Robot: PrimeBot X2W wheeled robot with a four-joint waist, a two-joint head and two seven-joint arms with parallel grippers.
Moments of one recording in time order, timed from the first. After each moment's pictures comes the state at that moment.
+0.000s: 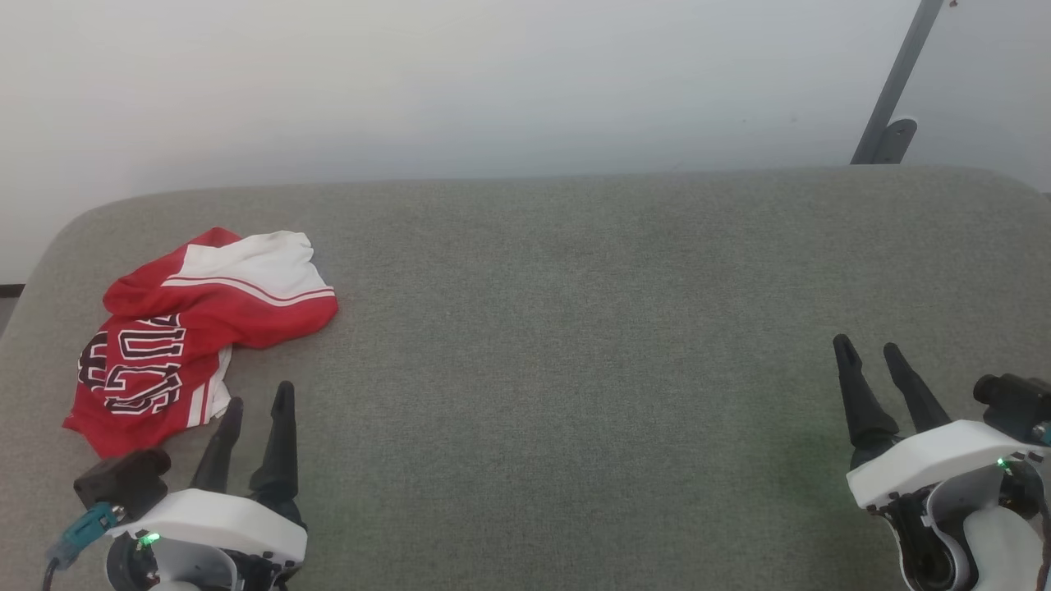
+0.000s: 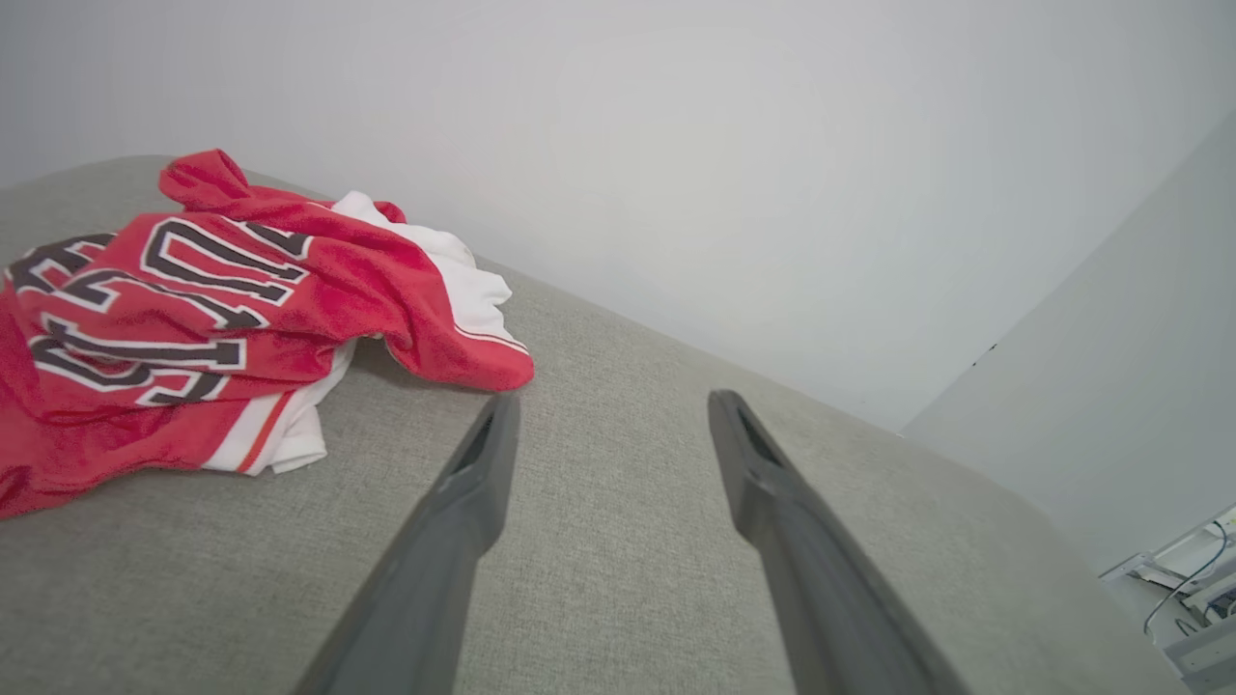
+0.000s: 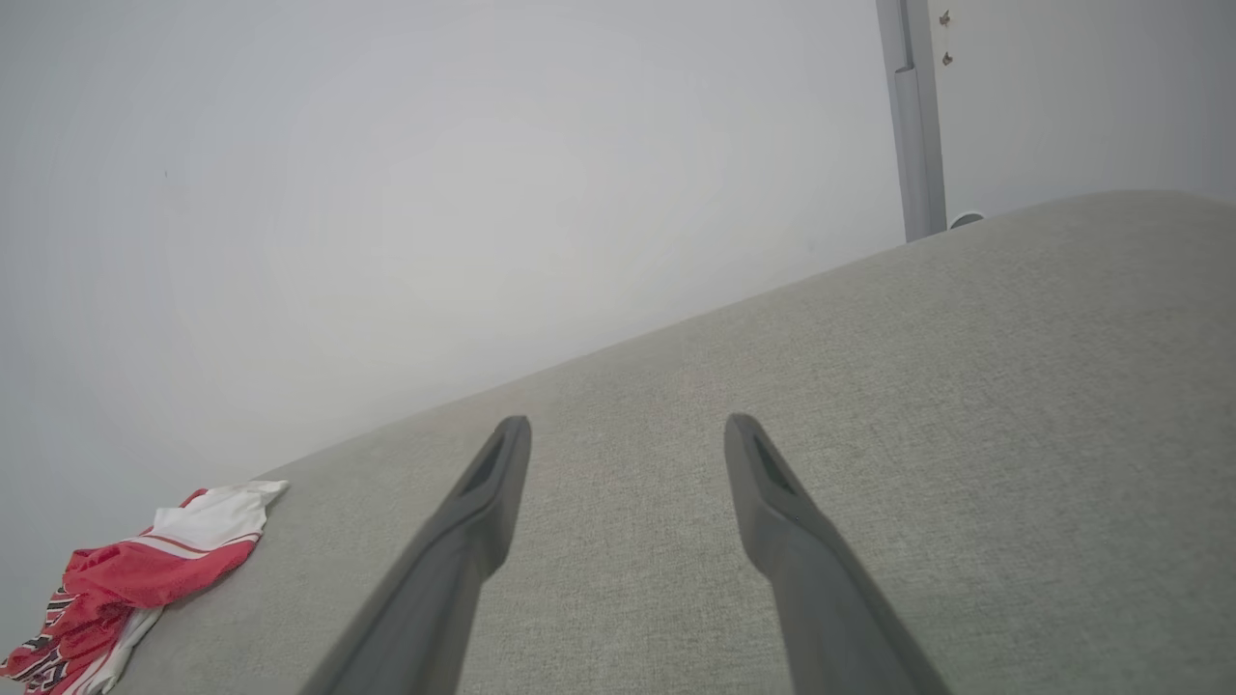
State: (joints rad) left arm -0.08 0.14 0.07 0.28 -0.63 -0.13 -0.14; right arm -0.19 -0.23 0.05 0.36 0.69 0.13 -0.14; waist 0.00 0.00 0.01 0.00
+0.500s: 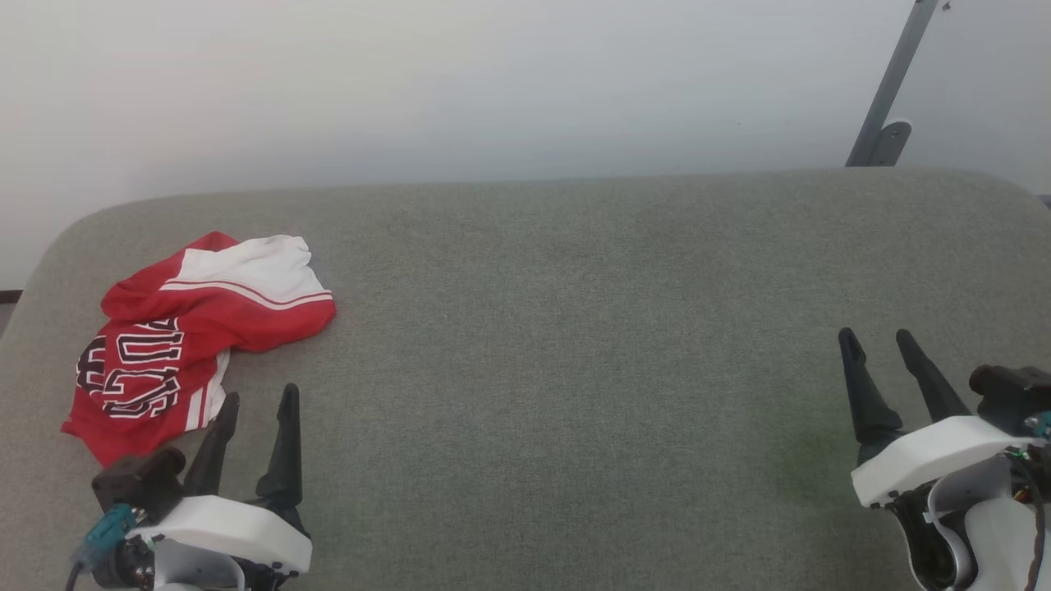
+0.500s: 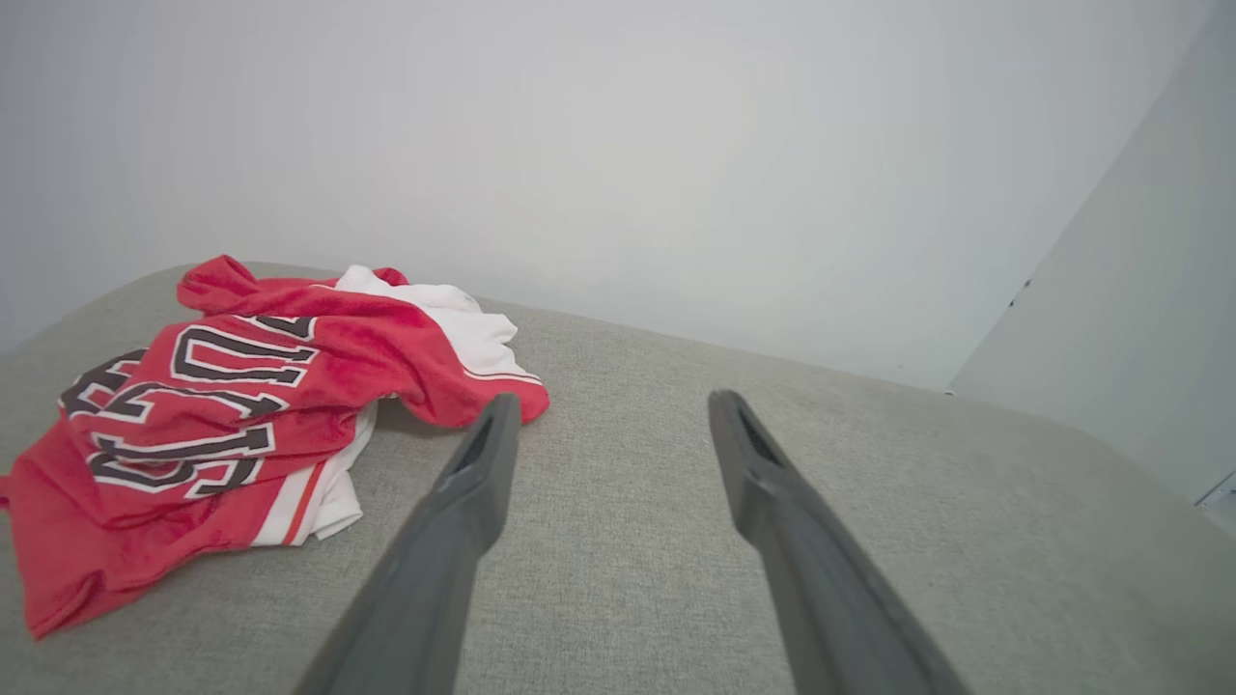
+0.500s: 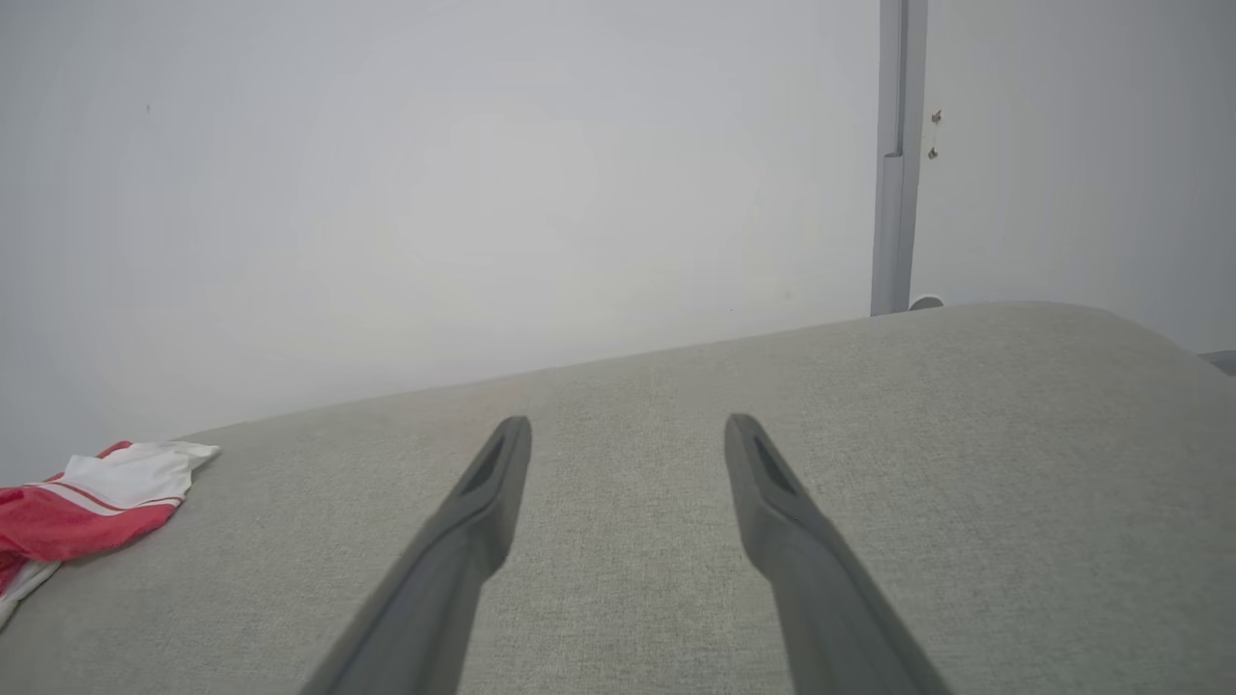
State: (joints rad) left arm -0.06 0.14 0.07 0.25 -0.42 -0.13 -0.18; right arm -0.21 -0.24 0.05 0.37 0.51 0.13 -0.18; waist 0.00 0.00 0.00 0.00
